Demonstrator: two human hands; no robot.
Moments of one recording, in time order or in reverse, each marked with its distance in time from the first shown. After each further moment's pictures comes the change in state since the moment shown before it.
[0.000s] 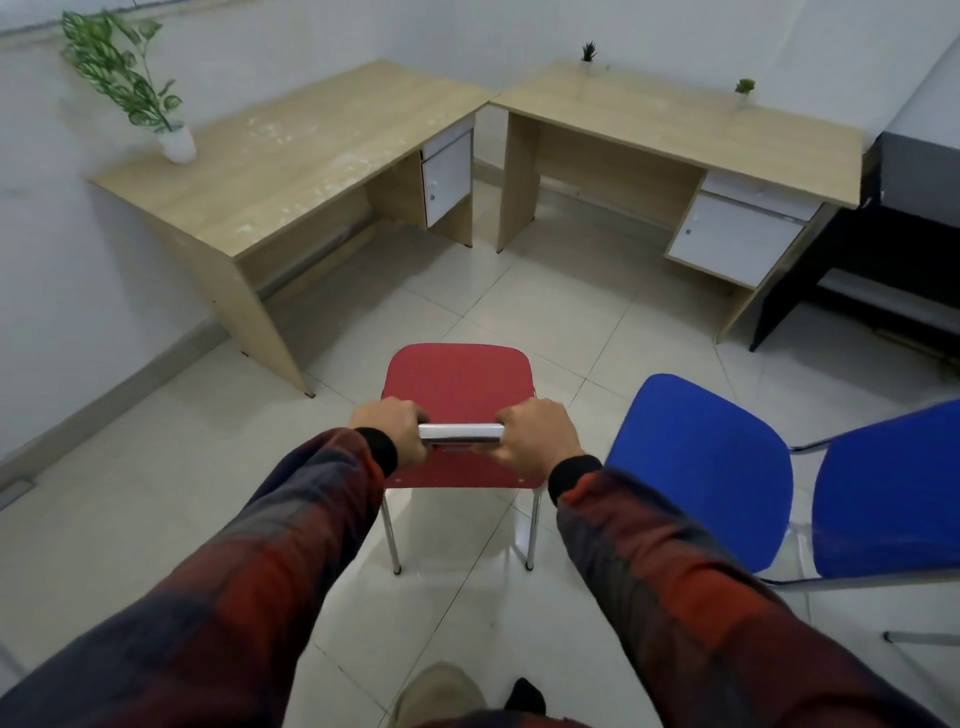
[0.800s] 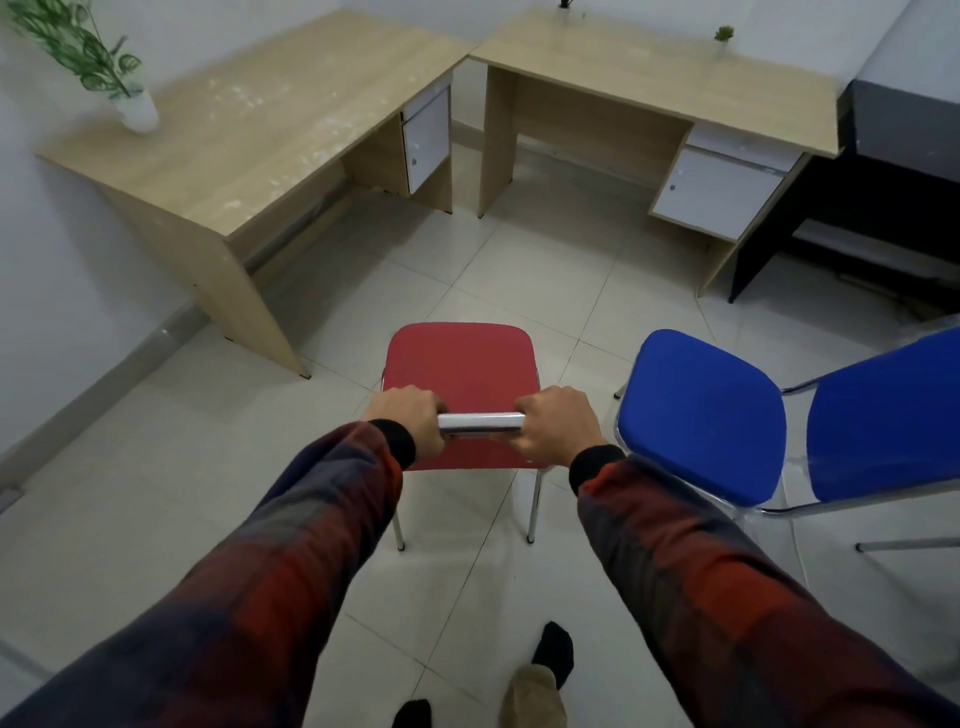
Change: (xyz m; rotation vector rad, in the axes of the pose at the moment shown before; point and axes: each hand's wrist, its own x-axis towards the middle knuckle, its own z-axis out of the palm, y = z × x) left_hand -0.027 -0.058 0.005 0.020 -0.024 0.152; right_hand -0.014 -0.065 0.007 -0.015 -0.034 0.095
